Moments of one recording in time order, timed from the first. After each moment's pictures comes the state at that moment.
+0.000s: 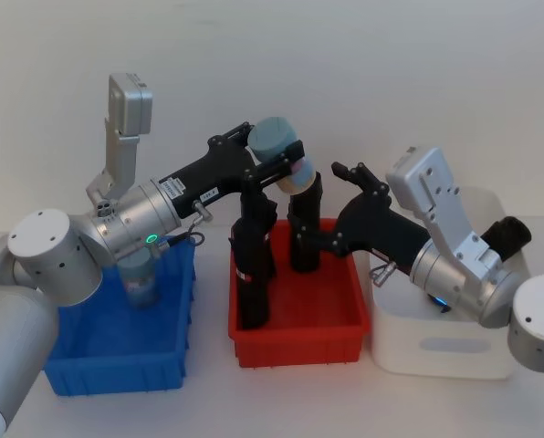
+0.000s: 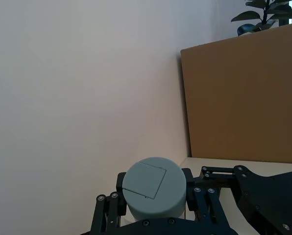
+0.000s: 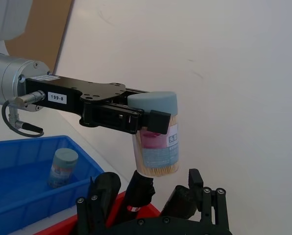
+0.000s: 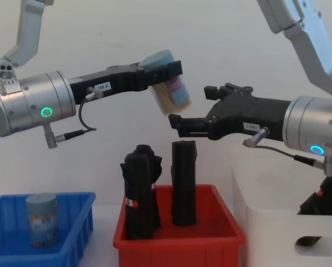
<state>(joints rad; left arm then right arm) -0.77 0.26 0.37 -0.91 -0.56 -0.18 -0.89 0.44 0.14 -0.32 -1.36 -0.08 -0.09 0.50</state>
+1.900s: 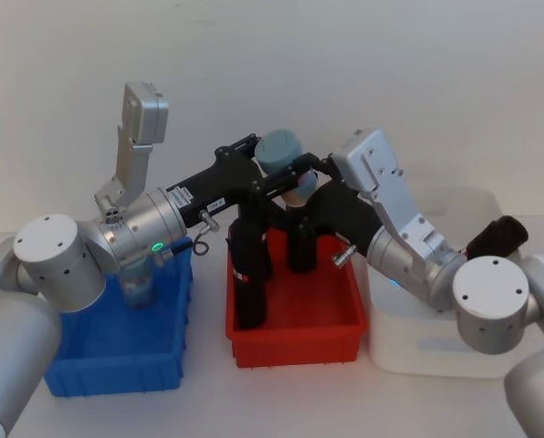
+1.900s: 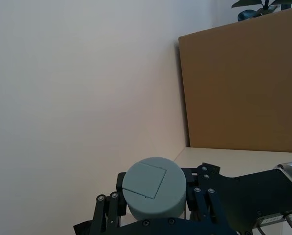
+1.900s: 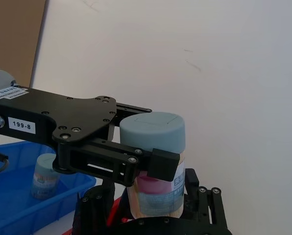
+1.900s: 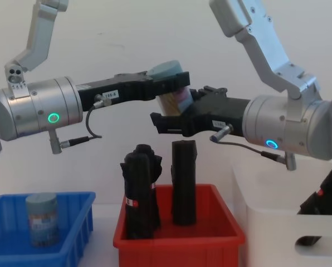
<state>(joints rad) -0.75 0.27 0.39 -0.94 -0.52 -0.16 -0.86 0.53 0.06 -0.37 -1.25 -0.13 -0.04 0.38</state>
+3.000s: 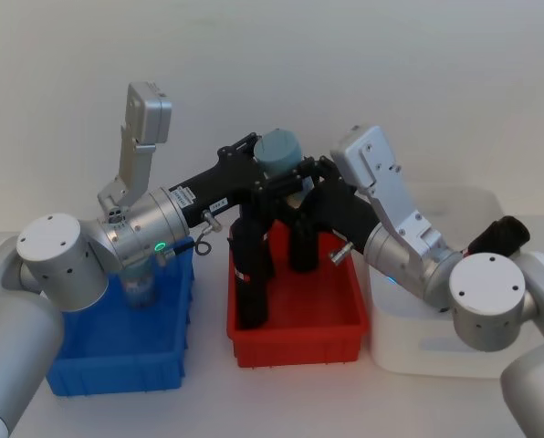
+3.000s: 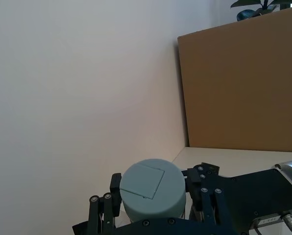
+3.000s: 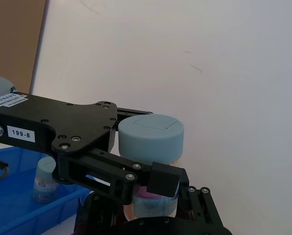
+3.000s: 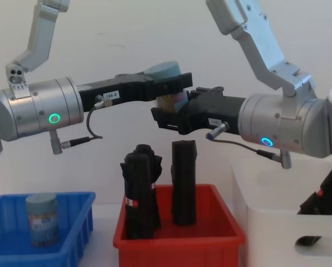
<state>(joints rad) -0.76 0.27 0.39 -0.94 -0.52 -0.16 -0.86 0.54 0.05 -0.38 -1.23 -0.12 -0.04 0.38</state>
